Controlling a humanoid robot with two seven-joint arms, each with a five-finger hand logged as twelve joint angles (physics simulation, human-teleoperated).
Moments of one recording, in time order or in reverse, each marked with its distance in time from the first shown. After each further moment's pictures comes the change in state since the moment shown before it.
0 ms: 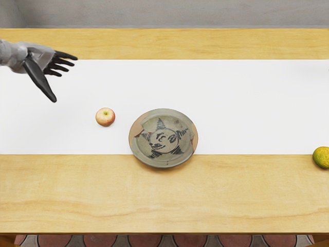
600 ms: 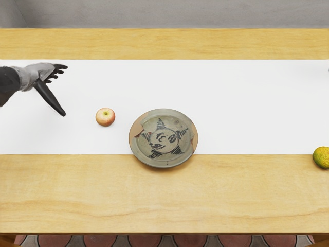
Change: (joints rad) left arm 0.126 -0.038 0.031 -0.286 0.201 0.717 -0.005; right arm -0.003 0.000 0.001 -0.004 0.000 0.001 0.000
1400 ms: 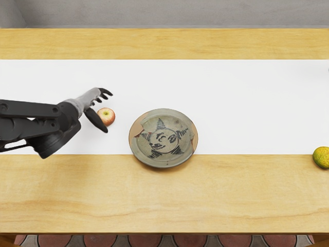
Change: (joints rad) left arm 0.058 -0.241 0.125 -0.147 0.052 0.432 0.002; right arm 0.000 0.000 0.000 0.000 0.000 0.000 0.000
